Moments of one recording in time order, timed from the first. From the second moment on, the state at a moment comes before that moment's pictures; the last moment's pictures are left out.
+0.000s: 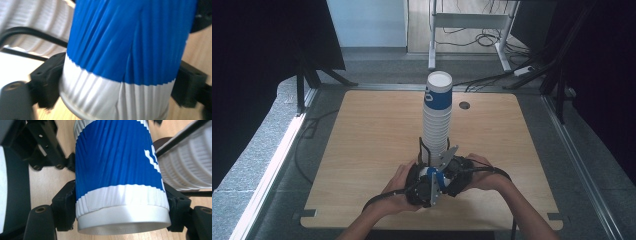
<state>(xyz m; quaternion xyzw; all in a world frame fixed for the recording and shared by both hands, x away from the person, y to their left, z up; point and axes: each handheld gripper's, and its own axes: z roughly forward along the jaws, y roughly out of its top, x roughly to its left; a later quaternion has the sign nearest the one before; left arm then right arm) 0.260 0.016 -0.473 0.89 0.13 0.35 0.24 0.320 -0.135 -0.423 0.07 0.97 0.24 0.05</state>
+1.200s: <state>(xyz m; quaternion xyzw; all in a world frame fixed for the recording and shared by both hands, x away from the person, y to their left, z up) 0.260 0.094 -0.449 0.80 0.31 0.17 0.49 0.307 -0.173 -0.439 0.17 0.86 0.48 0.09</state>
